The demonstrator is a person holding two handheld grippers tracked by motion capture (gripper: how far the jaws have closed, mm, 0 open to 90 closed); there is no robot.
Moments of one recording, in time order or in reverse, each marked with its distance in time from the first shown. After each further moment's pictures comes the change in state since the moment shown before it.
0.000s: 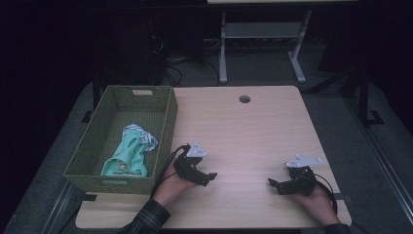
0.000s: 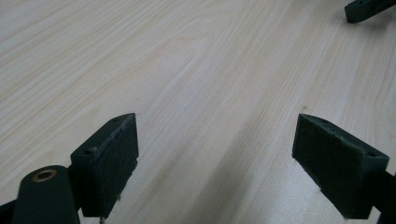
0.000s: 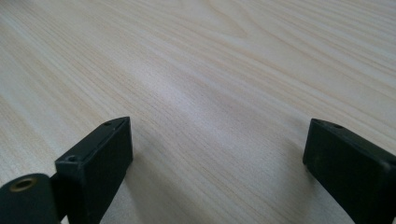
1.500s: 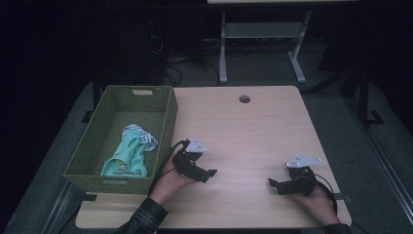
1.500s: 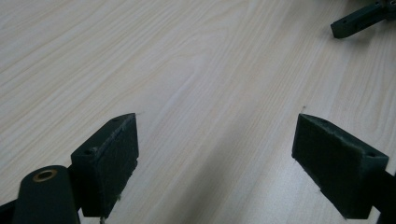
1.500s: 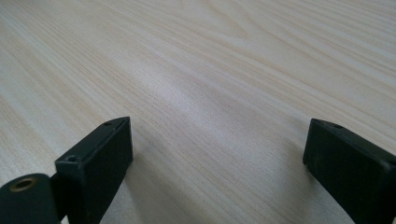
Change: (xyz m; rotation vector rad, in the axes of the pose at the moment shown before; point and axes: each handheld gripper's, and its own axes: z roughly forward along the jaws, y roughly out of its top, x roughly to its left) left arm 0.000 0.017 -0.015 0.007 -0.005 0.002; right arm 0.000 0.000 0.000 0.000 0.000 0.001
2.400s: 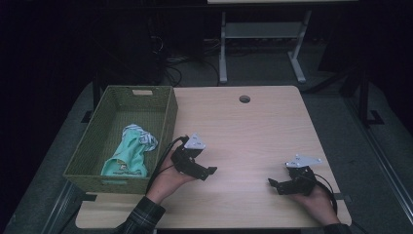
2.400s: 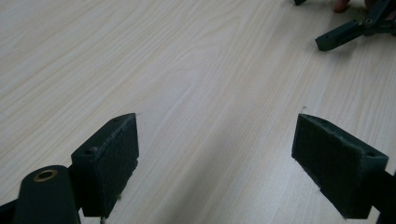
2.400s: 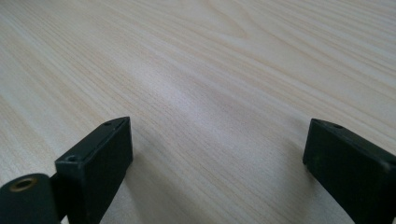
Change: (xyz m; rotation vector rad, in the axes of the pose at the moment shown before) left arm -0.002 0.014 -0.016 -0.011 -0.006 0.015; right arm 0.000 0.000 0.000 -0.002 -0.001 0.001
